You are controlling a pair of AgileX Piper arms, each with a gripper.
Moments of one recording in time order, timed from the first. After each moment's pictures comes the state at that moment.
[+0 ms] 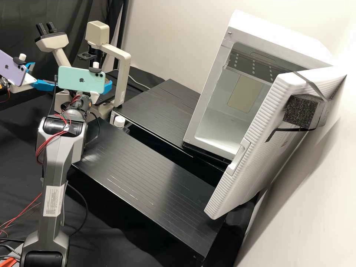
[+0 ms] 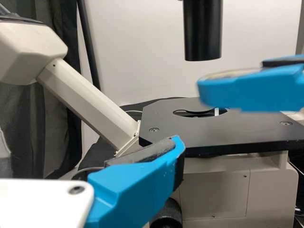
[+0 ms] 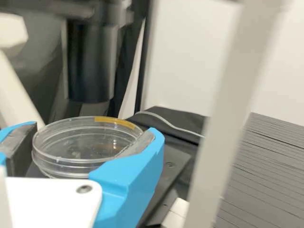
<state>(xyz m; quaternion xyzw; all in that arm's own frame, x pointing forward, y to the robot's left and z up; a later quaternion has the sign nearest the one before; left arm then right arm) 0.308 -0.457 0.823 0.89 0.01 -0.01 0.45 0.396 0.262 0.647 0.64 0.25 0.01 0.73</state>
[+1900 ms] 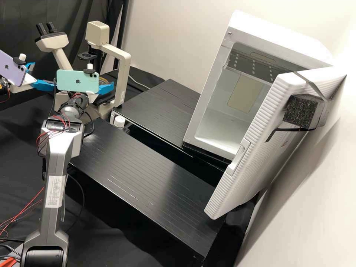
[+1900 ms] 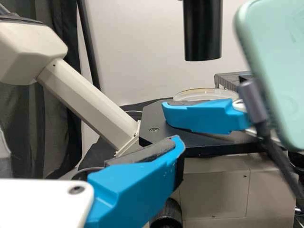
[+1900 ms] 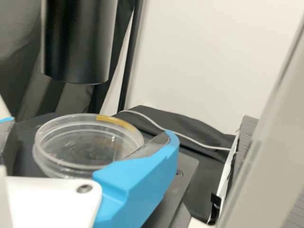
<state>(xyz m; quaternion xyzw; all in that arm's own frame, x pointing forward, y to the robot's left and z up) 0.308 -0.457 0.823 0.89 0.01 -0.01 0.45 0.427 0.265 0.605 0.62 0.23 -0.03 0.75</state>
